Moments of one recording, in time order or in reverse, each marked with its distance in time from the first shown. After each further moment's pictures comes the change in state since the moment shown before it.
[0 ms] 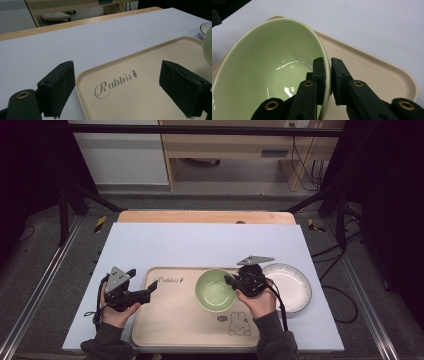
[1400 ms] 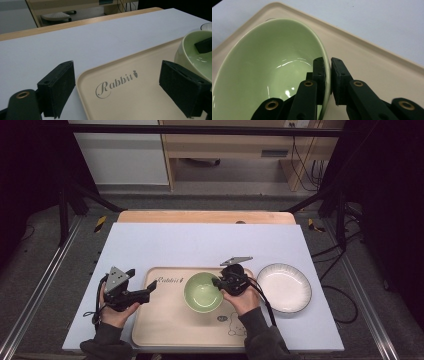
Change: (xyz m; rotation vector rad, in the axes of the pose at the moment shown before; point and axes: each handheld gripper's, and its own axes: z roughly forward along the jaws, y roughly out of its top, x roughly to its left) left arm 0.001 0.000 -0.001 -0.004 0.003 -0.006; right arm 0.010 0.000 0.053 0.073 0.018 -0.022
